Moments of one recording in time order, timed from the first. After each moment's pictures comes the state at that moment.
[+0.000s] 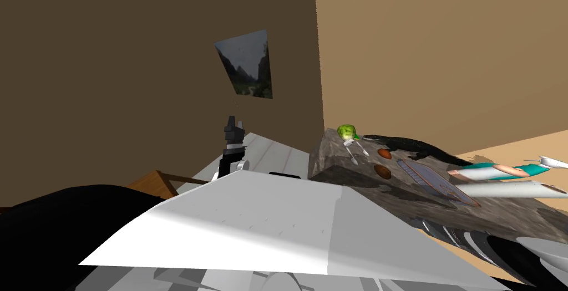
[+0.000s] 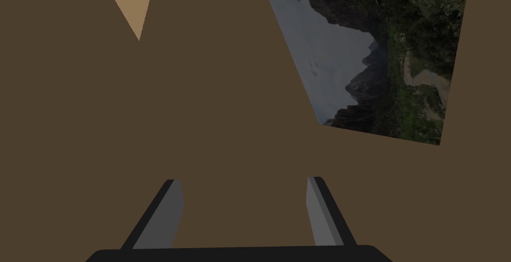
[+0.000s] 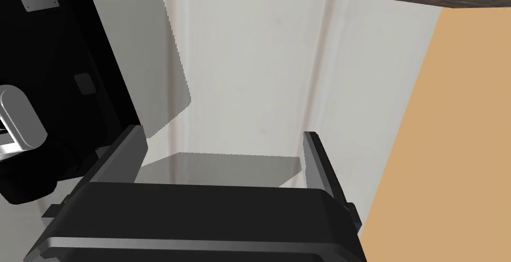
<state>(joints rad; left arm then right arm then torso) 0.53 -0.02 0.07 -2.26 0.06 -0.46 -0.12 0.37 -1.13 -0.34 -0.65 -1.48 1.05 -0.56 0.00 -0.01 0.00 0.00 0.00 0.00</state>
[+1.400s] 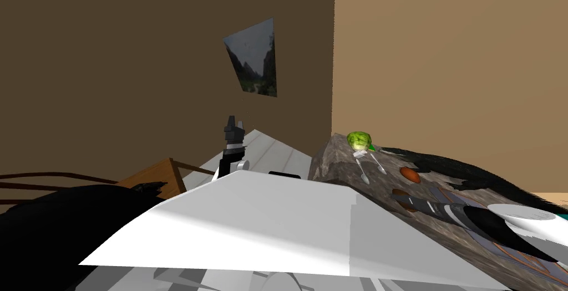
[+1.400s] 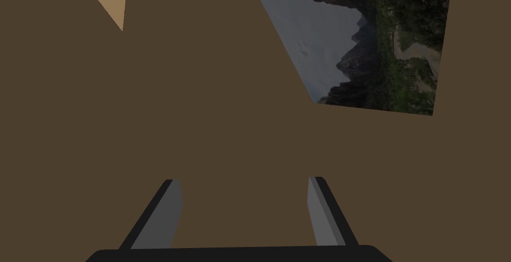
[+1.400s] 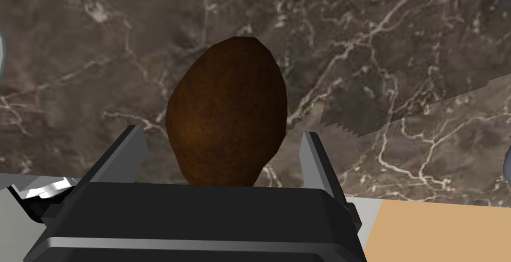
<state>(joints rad) 0.53 -0.02 0.07 -2.26 0.06 -0.46 -0.12 0.24 -1.16 -0.35 -0.70 -1.38 1.12 -0.79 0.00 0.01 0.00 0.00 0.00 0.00</state>
